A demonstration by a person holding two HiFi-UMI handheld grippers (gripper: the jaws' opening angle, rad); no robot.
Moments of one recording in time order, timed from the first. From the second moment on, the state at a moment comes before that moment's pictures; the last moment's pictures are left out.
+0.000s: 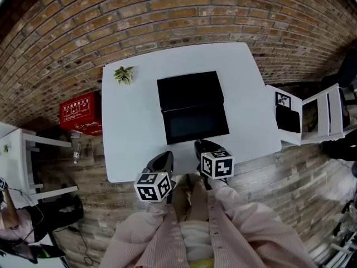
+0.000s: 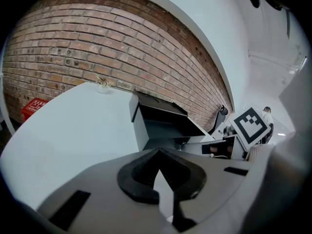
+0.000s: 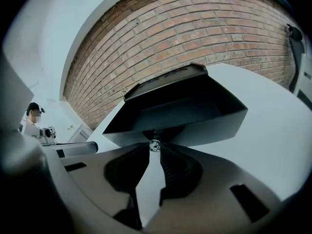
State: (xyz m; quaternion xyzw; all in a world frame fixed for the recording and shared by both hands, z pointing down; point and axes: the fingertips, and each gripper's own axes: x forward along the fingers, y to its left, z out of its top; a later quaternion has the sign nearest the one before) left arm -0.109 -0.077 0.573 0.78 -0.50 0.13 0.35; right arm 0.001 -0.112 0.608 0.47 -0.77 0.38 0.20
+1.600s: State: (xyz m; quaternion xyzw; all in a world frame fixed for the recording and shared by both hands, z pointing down) left arm -0.119 -0.098 0.558 0.78 -0.51 0.11 0.34; right arm 0.002 -0.135 0.599 0.48 -0.77 0.37 0.19
